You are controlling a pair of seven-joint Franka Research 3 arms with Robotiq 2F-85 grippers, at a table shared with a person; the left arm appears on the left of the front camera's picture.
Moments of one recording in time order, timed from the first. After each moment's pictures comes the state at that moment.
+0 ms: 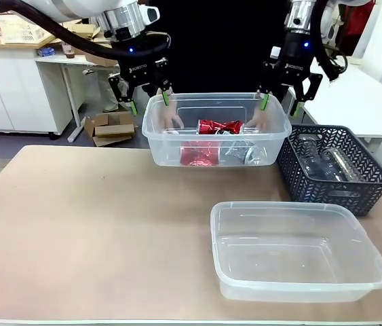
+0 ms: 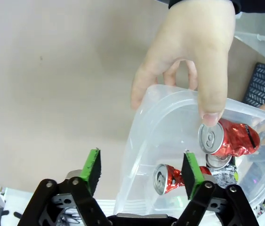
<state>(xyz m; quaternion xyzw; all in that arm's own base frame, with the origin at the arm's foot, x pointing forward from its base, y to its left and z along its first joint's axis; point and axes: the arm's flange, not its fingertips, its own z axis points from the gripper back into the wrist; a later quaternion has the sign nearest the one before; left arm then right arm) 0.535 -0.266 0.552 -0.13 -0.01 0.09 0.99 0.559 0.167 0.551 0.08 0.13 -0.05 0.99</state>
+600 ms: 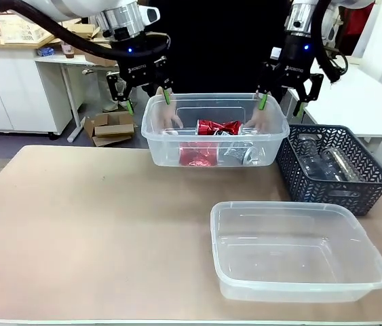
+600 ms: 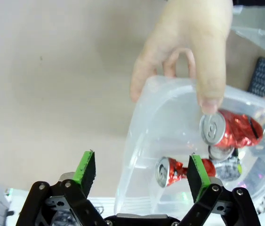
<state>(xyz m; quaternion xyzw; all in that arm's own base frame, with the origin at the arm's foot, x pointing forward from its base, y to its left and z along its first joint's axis) 0.533 -0.269 0.555 -0.13 -0.01 0.06 0.99 0.556 0.166 0.548 0.08 0.12 -0.05 0.99</state>
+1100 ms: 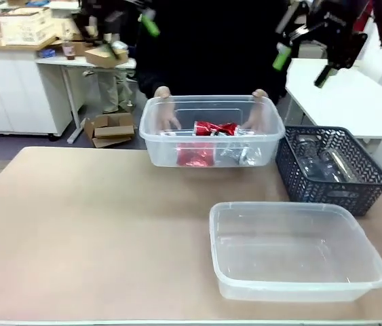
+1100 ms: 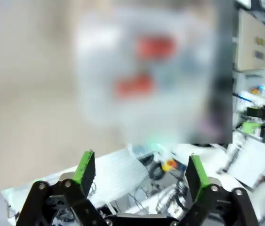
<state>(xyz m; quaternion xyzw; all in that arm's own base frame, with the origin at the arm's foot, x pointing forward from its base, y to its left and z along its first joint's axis) 0.454 -0.188 0.690 -0.31 -0.02 -0.06 0.95 0.405 0.156 0.671 0.20 0.05 0.00 0.98</state>
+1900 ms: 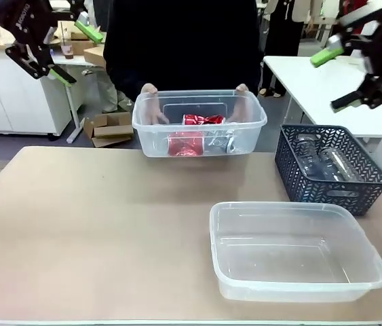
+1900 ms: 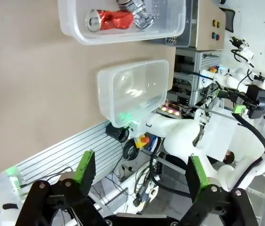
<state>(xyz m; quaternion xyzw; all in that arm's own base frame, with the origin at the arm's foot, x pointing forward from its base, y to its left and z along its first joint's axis) 0.387 -0.106 0.650 -0.43 0.01 -0.05 0.90 0.306 0.089 0.634 0.43 -0.04 -0.01 0.90</state>
